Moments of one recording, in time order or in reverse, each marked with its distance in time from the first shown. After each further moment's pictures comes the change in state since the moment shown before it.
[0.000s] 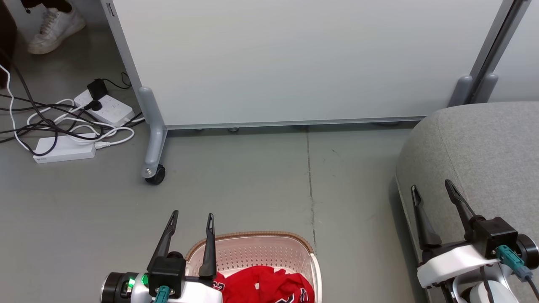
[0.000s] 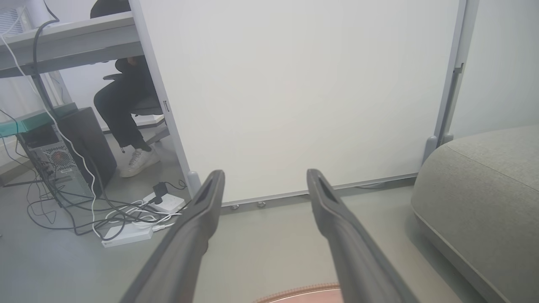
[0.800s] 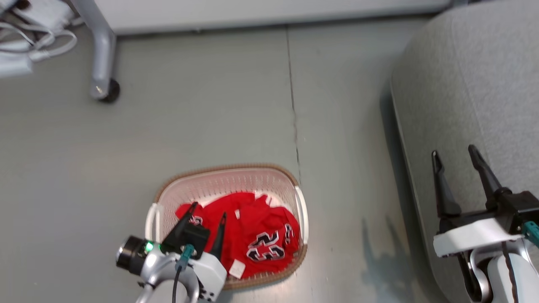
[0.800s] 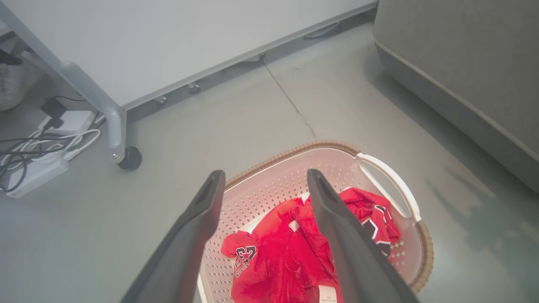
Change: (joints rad) left arm -0.273 0.004 -0.105 0.470 0.036 -0.106 -0.002; right arm -0.065 -0.033 -0.043 -0.057 -0.011 0.000 -0.002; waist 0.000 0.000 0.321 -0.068
